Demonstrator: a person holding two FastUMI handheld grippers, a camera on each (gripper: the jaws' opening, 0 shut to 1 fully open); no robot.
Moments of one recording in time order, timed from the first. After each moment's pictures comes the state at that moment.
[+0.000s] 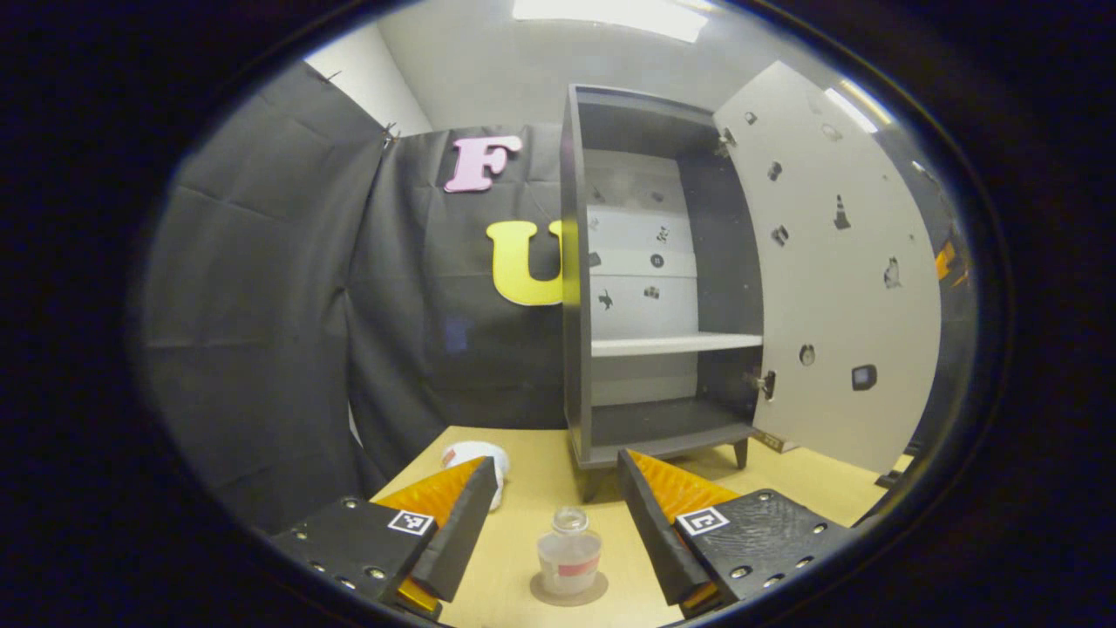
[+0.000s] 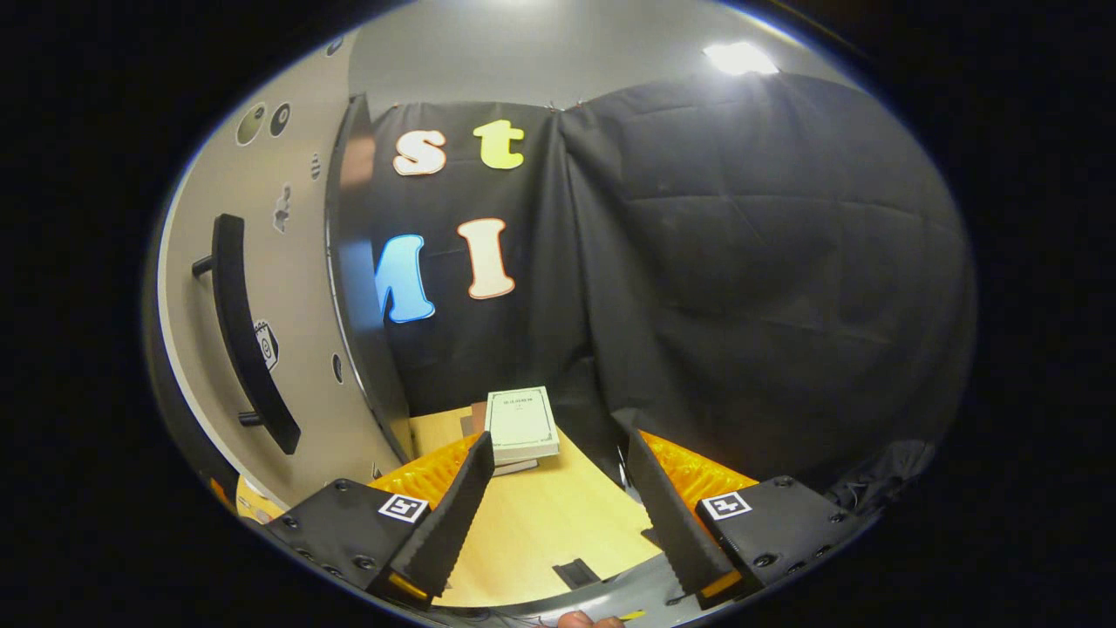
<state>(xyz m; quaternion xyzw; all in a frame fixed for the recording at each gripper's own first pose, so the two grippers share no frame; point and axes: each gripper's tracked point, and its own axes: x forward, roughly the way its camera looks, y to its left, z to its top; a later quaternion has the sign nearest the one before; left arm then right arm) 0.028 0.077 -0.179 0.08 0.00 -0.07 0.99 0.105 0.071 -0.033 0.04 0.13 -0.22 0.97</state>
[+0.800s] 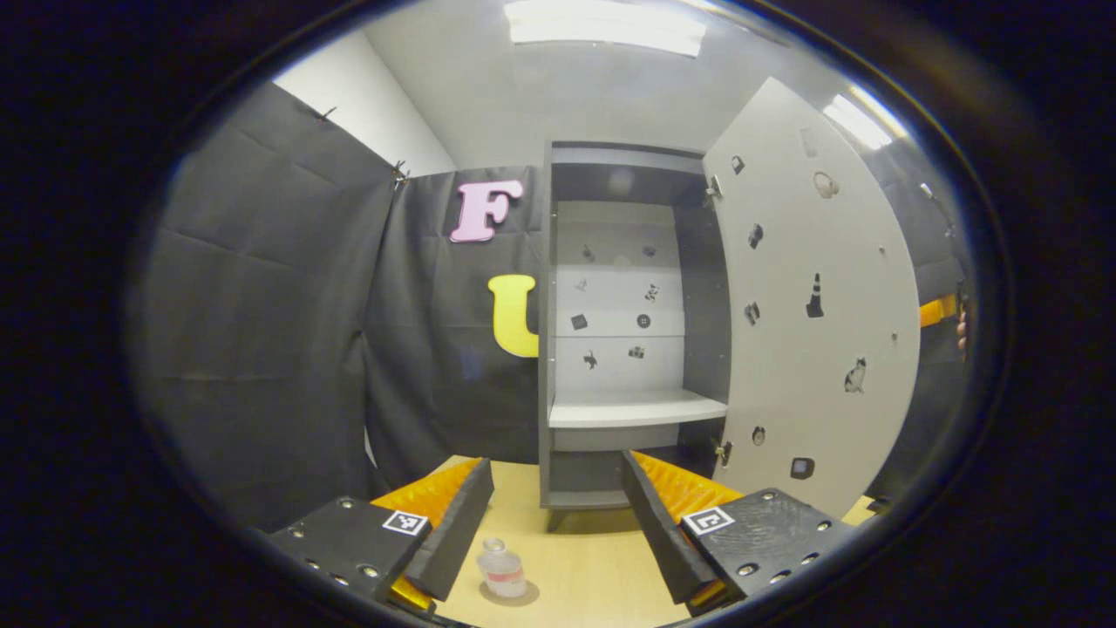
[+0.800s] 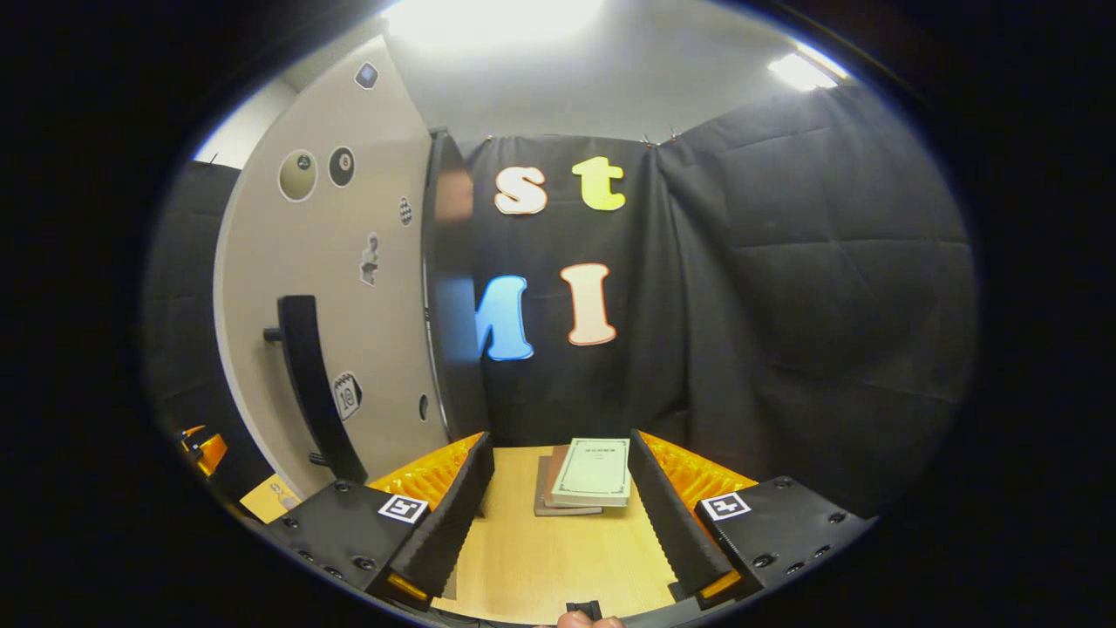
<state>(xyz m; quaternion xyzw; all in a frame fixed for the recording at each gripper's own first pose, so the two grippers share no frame) -0.038 -0.042 -0.088 0.07 -0.03 -0.02 1.00 0.141 0.107 0.004 0.01 0.06 -0.02 1.00</state>
